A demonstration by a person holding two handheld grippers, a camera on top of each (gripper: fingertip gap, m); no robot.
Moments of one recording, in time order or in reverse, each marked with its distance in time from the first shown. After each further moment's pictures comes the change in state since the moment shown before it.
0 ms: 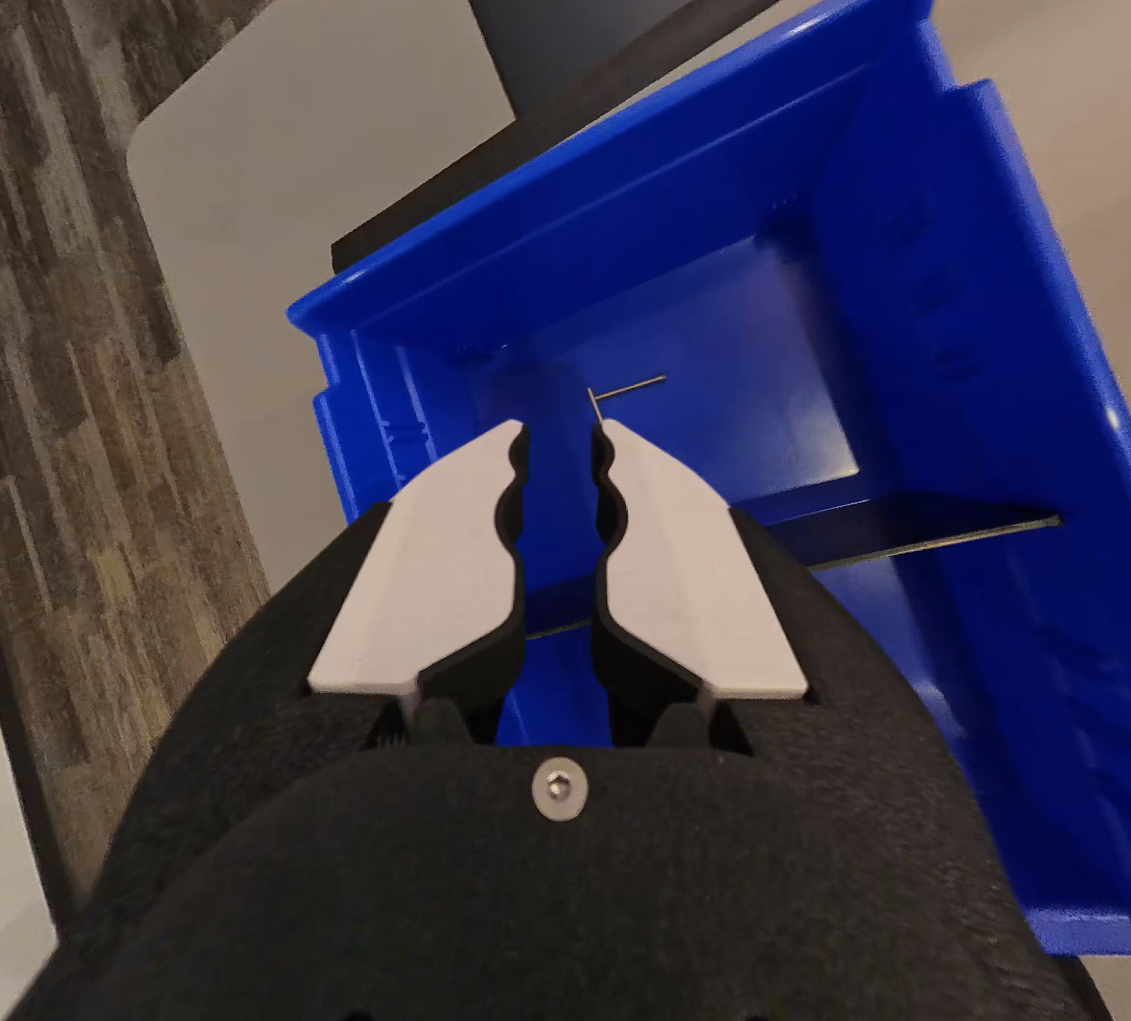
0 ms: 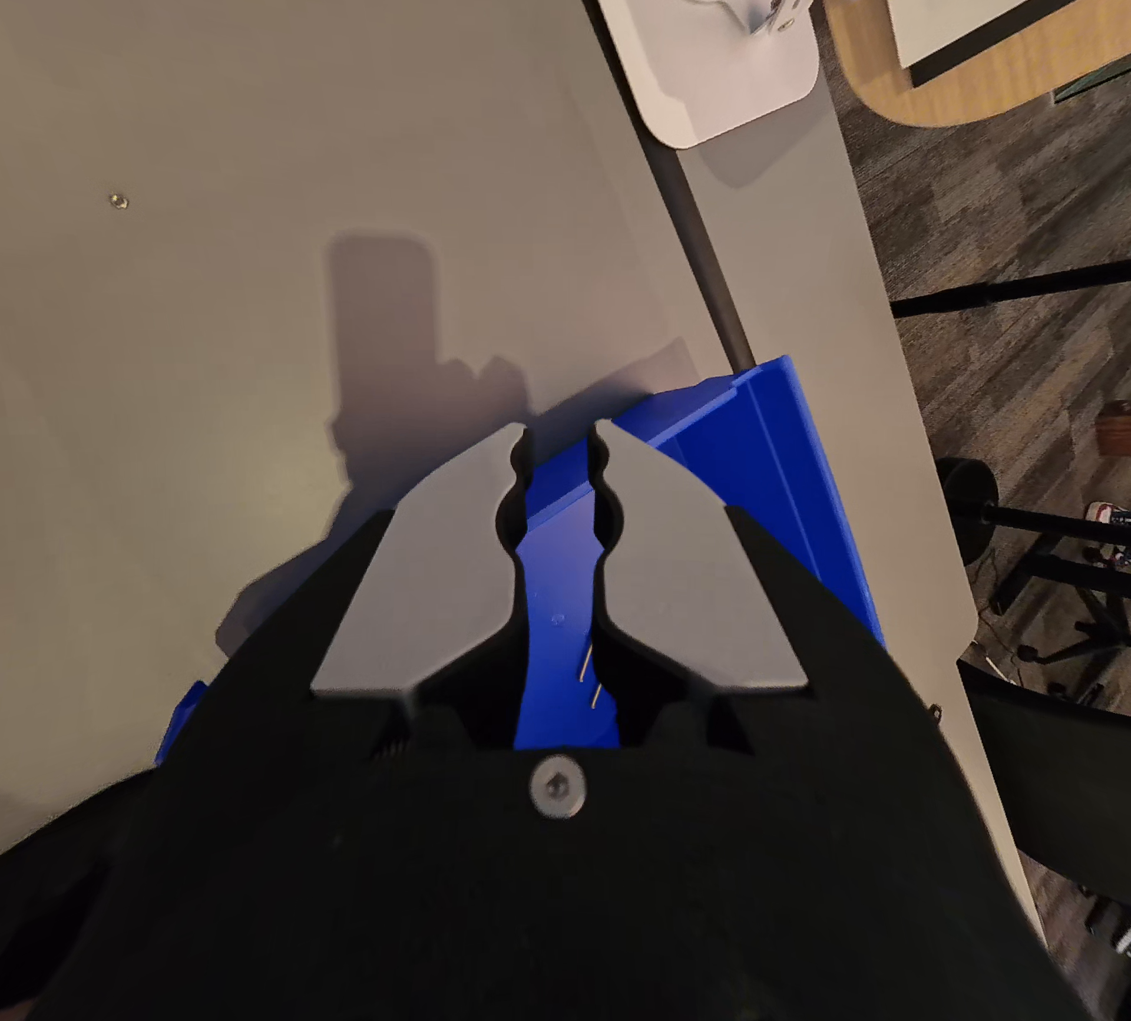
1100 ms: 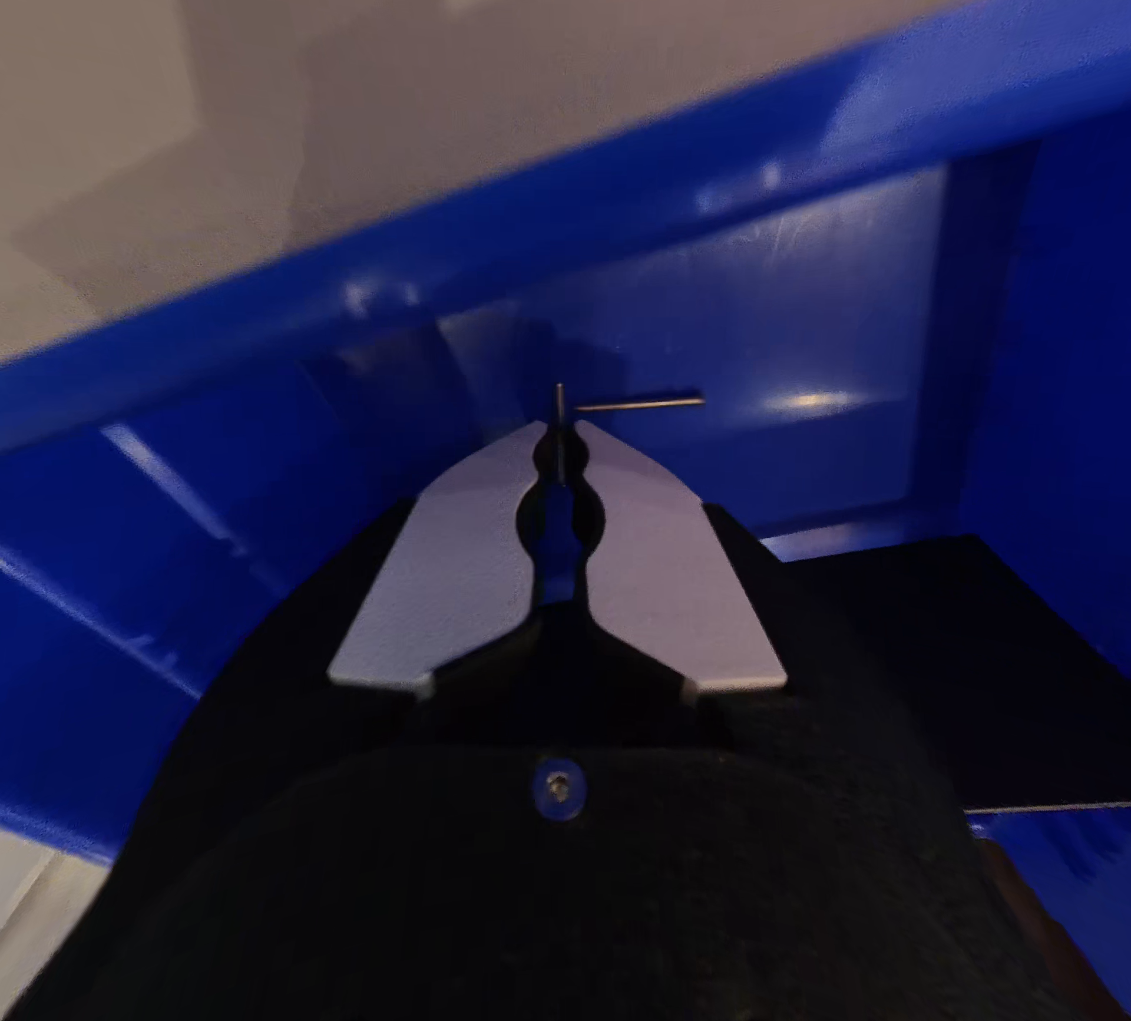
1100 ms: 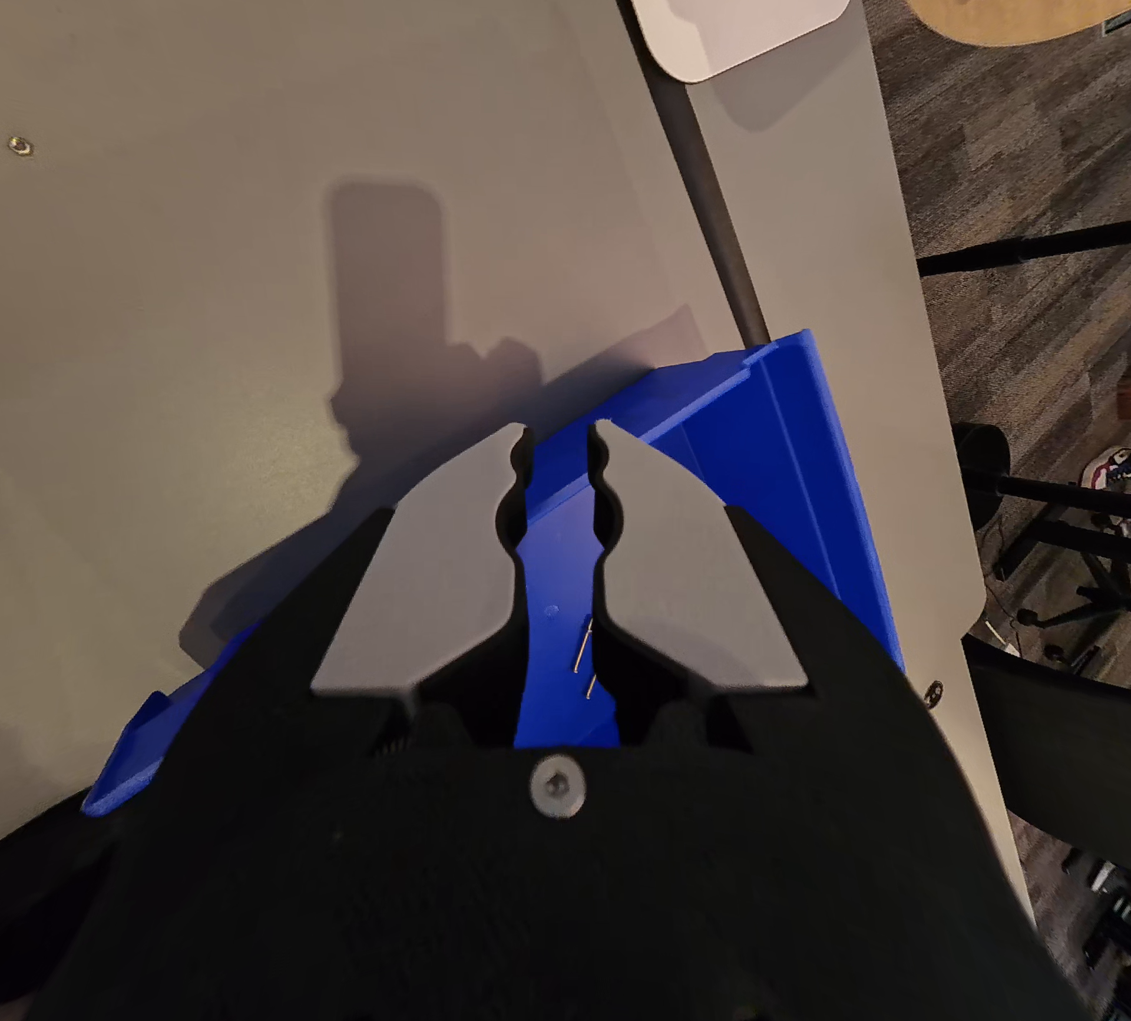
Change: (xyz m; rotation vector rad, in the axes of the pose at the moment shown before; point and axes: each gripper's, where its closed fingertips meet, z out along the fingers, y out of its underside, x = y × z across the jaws) left arm 0.022 0.046 0.087 -0.591 0.267 -0.097; right arm 0.006 0.014 0.021 -0.082 -0.009 0.005
